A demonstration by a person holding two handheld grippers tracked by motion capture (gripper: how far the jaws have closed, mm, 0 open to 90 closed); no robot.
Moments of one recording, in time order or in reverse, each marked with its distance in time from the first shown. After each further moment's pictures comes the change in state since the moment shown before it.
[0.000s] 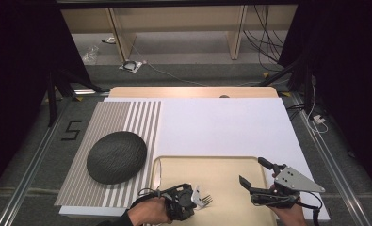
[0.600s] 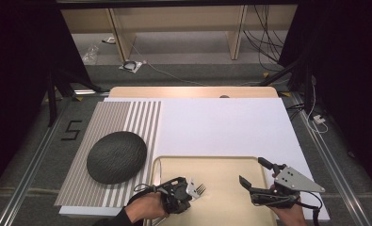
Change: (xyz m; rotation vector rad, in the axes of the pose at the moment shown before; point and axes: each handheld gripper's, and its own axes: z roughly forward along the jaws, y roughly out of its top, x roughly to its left) left arm 0.016 -0.007 -0.003 -0.022 0.037 -0.070; right arm 0.000 0.000 0.000 0.005 0.000 -0.002
